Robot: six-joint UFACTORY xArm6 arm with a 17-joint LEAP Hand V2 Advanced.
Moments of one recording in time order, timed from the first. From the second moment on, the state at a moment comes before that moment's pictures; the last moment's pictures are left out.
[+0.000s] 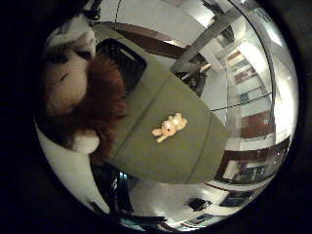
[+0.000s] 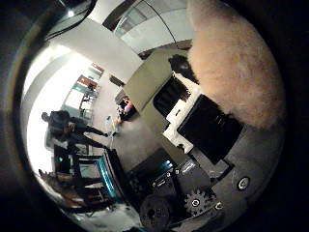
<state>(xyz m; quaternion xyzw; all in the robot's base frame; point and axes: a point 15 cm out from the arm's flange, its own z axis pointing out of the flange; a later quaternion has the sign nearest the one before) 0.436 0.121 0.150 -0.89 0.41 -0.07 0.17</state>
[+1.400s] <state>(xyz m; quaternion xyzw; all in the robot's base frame) 0.476 0.246 0.128 -0.93 0.32 -0.10 0.19</state>
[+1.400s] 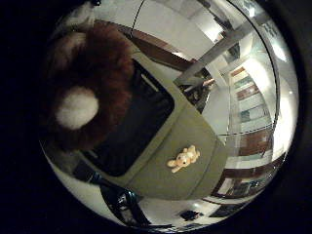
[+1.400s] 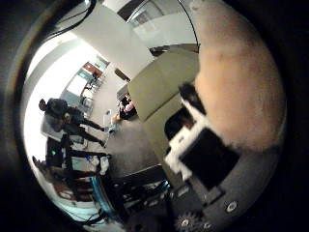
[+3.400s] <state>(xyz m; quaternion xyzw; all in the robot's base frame) 0.591 -0.205 0.005 -0.88 0.47 -0.10 0.05</state>
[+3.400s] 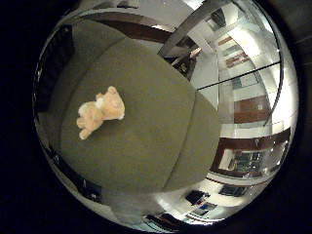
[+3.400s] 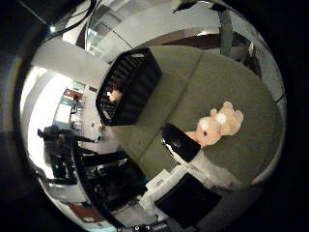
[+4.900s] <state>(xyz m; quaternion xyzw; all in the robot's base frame) 0.596 -0.218 -0.131 -0.94 0.35 -0.05 -0.04</state>
